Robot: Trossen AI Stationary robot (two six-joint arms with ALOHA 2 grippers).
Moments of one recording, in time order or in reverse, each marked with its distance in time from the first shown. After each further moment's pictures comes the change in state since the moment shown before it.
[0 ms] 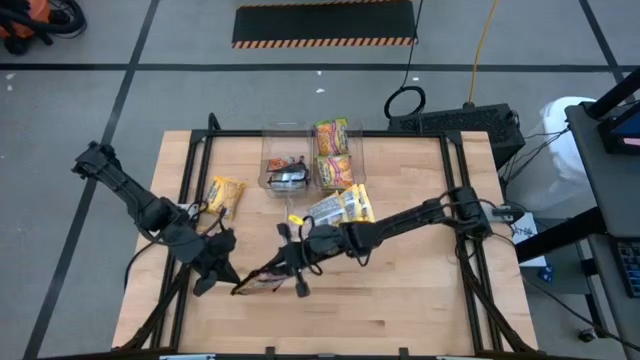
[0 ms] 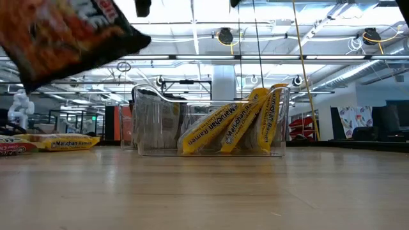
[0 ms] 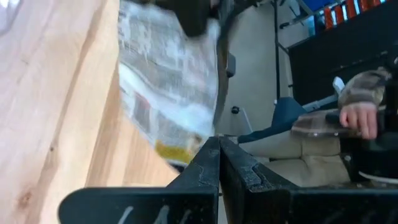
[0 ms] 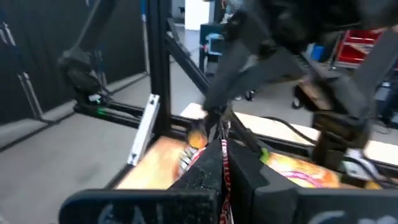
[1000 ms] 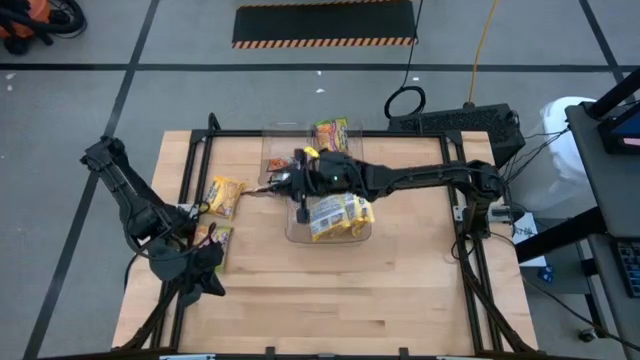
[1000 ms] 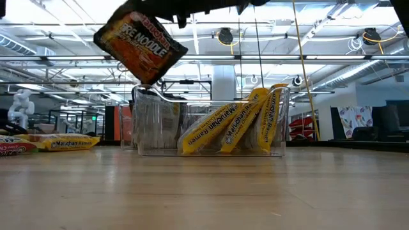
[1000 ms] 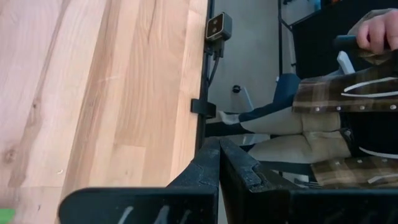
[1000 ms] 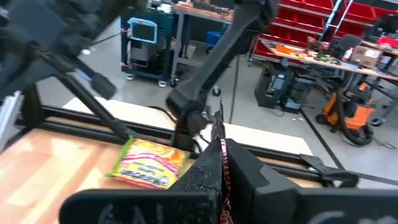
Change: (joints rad) left arm -0.203 0.001 -0.001 -0.053 -0.087 -0.116; right arm -0.294 -0.198 -0.001 -0.225 0.015 -0.173
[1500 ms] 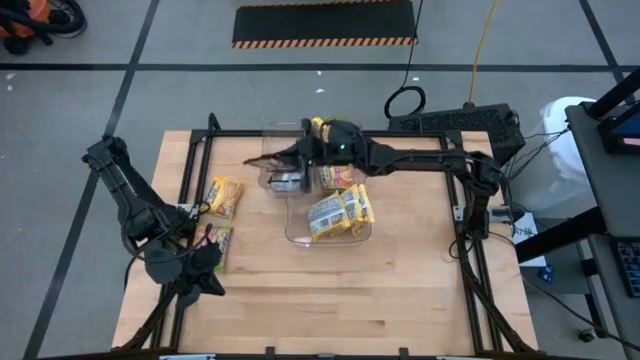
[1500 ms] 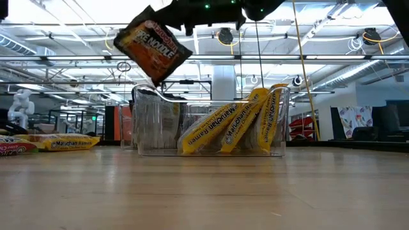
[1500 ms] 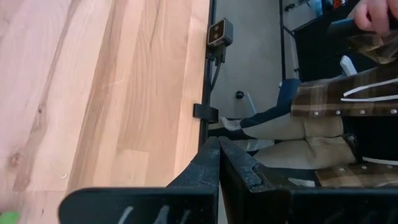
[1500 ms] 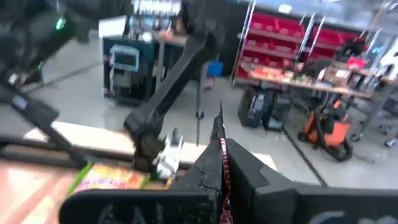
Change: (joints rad) left arm -0.039 0.000 0.000 0.000 -0.064 -0.009; right arm -0.169 0.000 0.000 0.116 -0.133 0.017
